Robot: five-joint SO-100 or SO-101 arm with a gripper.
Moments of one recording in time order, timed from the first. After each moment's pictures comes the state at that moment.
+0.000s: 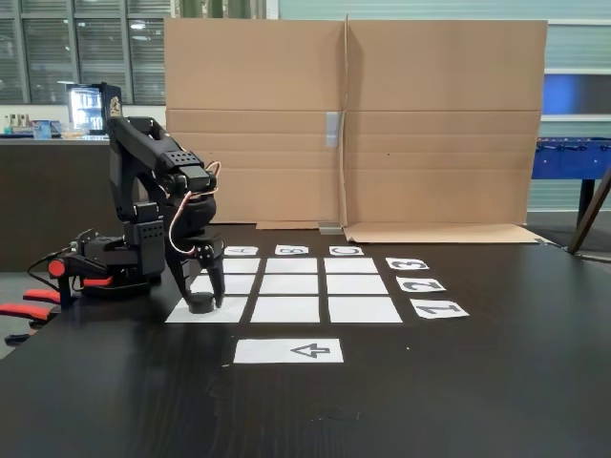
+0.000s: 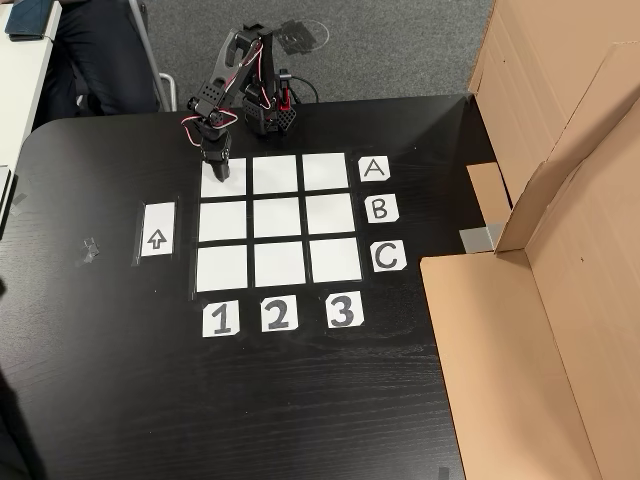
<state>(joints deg) 36.2 101.3 133.6 61.9 -34.0</state>
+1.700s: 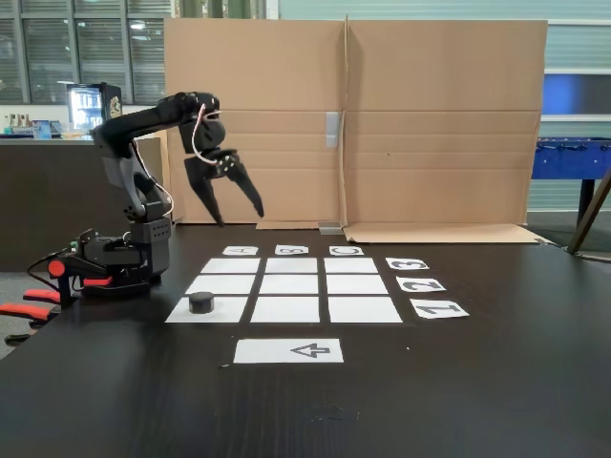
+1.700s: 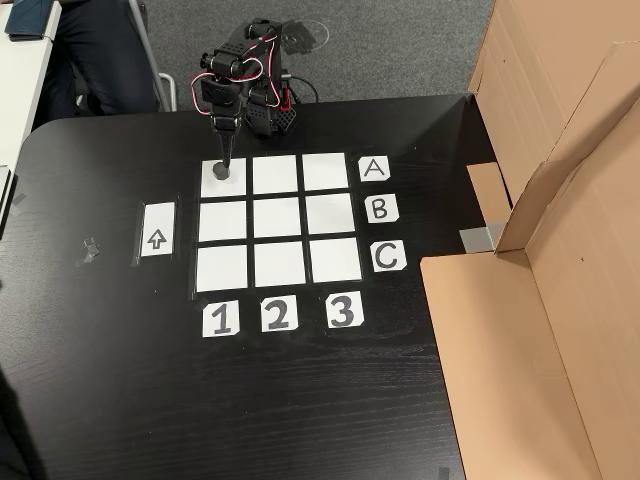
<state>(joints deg) 17.6 117.4 104.1 91.2 -21.8</state>
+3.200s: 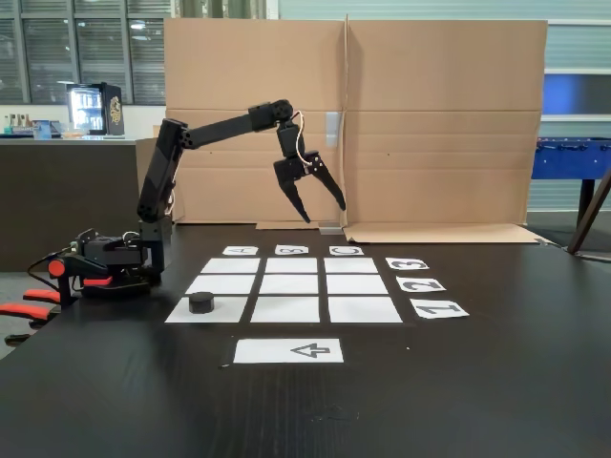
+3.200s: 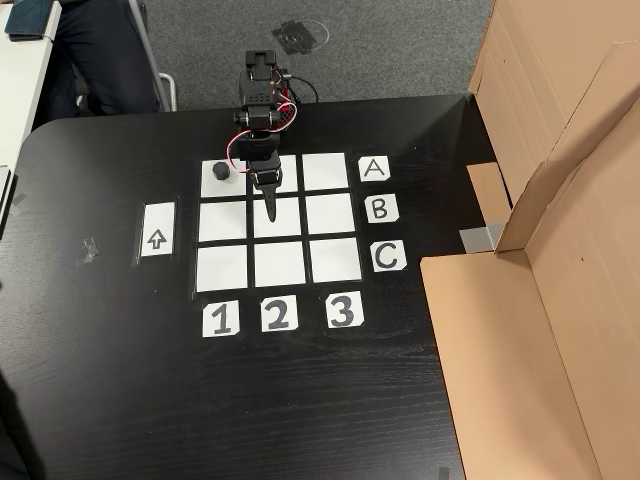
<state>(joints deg) -4.0 70.8 55.4 90.7 -11.8</state>
